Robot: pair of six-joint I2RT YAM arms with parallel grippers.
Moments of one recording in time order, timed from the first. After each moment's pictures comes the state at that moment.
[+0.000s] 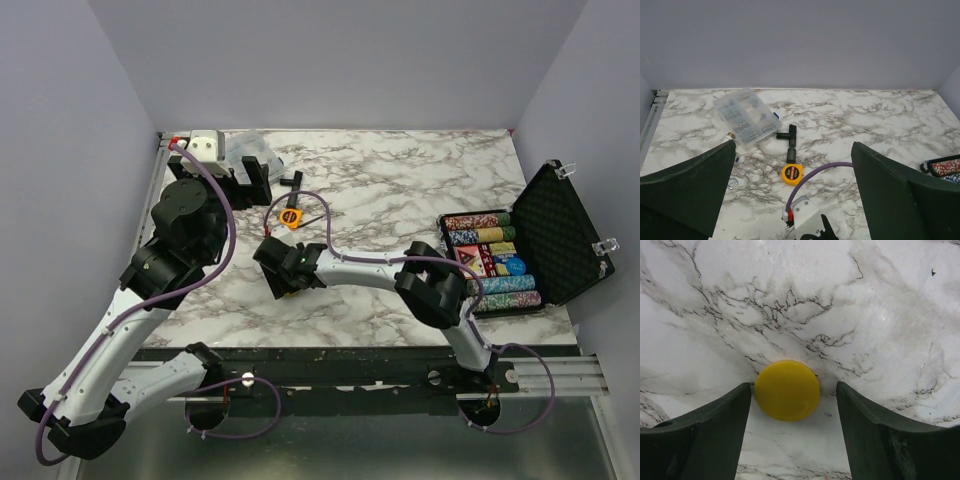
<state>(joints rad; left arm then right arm) -0.64 0.91 1.25 -0.35 -0.49 -0.17 1.14 2.16 1.60 -0.51 0.30 0.55</state>
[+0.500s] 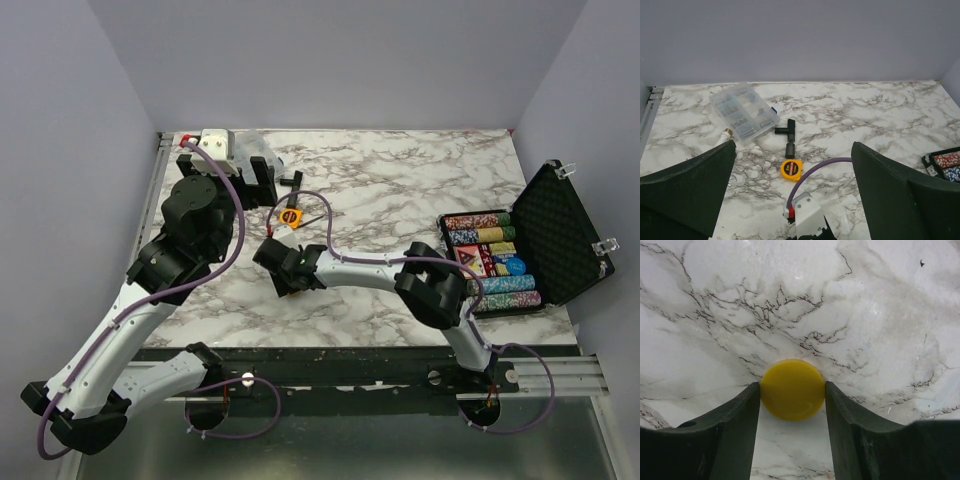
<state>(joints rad) -0.65 0.94 1.25 -0.36 -0.48 -0.18 1.14 2.15 1.59 -0.52 0.34 0.59</state>
